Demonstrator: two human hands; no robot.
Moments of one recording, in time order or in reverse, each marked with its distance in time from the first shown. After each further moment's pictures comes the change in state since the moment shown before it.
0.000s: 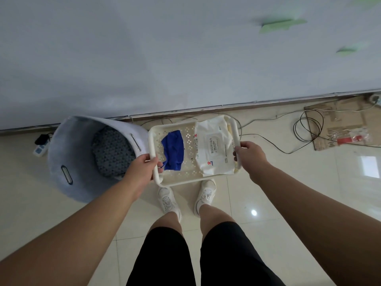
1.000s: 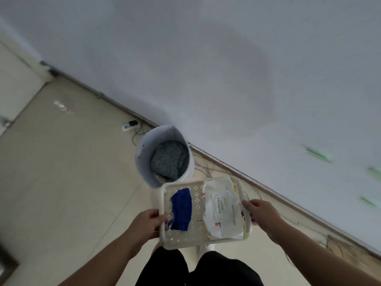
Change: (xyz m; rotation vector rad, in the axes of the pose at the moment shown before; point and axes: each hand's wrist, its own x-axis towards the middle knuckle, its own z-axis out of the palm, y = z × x) left_hand -0.285 -0.098 -0.039 -0.536 0.154 -0.039; right_hand -0.172 -0.094 -0.057 -0.577 -0.514 -0.334
